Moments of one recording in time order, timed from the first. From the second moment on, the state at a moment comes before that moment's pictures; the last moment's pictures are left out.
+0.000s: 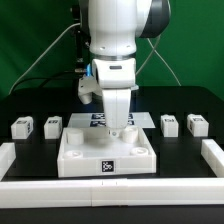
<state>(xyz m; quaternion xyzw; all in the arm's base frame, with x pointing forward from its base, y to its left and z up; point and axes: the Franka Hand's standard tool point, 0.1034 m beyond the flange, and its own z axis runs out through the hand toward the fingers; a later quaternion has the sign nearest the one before) 0.422 -0.015 0.021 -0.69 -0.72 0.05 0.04</state>
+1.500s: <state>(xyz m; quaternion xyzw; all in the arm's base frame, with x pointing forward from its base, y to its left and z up) 0.415 -0.018 0.010 -0.69 -0.72 0.05 0.05</state>
